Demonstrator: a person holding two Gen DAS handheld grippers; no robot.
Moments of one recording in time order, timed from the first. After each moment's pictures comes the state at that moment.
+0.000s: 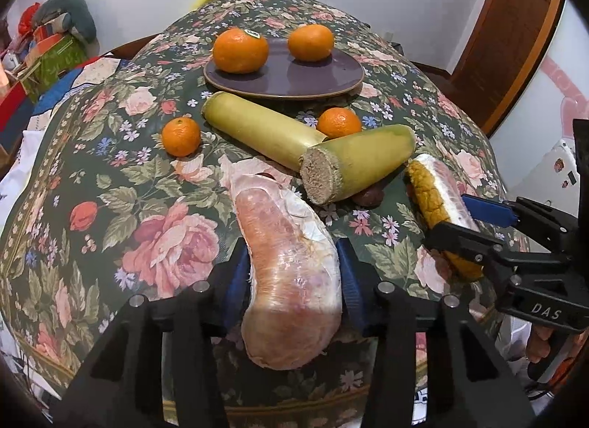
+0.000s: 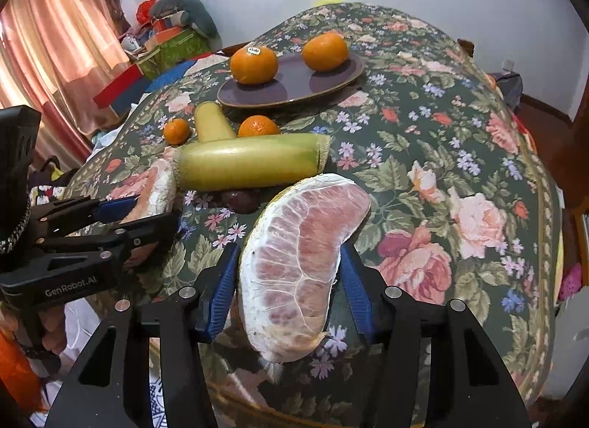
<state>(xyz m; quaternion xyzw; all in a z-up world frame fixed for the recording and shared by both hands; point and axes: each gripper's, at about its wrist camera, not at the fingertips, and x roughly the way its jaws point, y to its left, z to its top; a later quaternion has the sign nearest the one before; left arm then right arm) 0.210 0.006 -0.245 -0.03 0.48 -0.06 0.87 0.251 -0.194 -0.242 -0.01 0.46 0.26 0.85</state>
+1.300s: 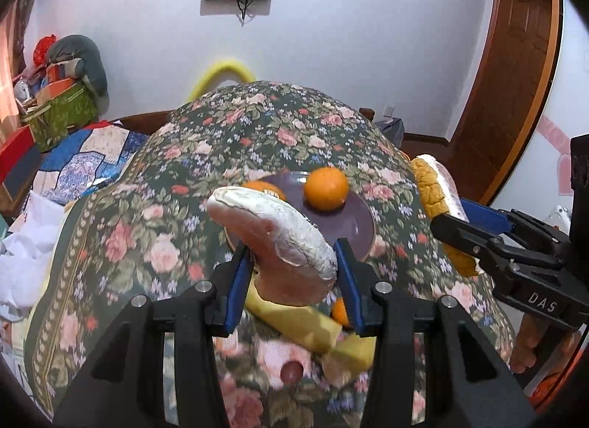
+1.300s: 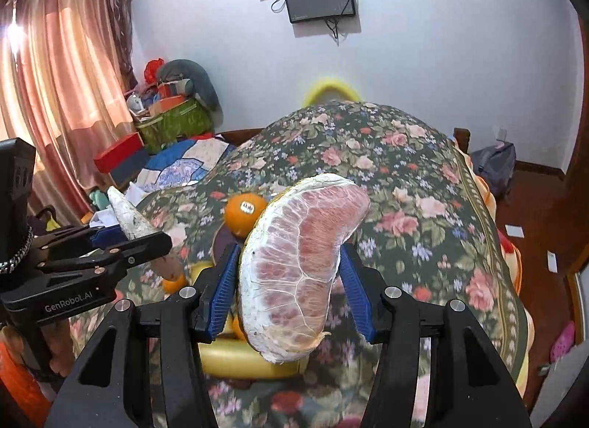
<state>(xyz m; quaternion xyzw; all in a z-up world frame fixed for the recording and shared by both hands) 0.294 0.032 -0.153 -0.04 0.35 -0.05 0.93 0.328 -0.175 -0.151 0.00 0.32 0.27 0.91</state>
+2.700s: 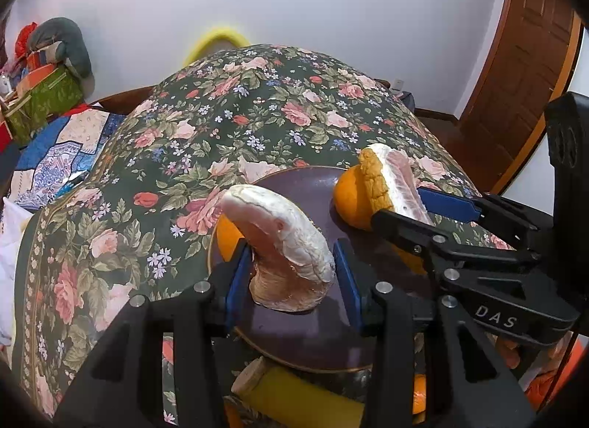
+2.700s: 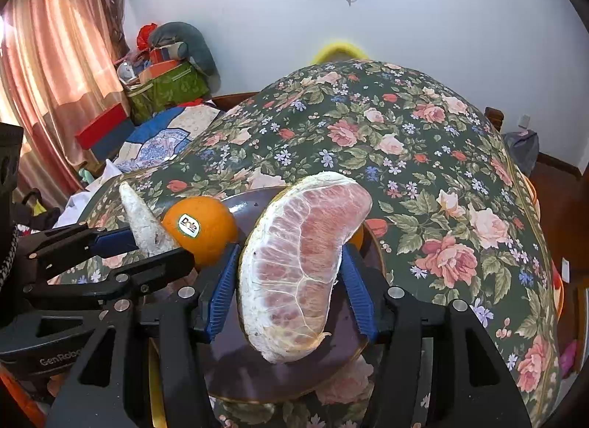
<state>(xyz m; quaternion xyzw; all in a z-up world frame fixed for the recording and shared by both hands) 0.403 0.038 -0.212 -0.04 0.41 -0.06 0.91 0.436 -0.125 -0.210 -0.03 0.39 0.28 0.88</state>
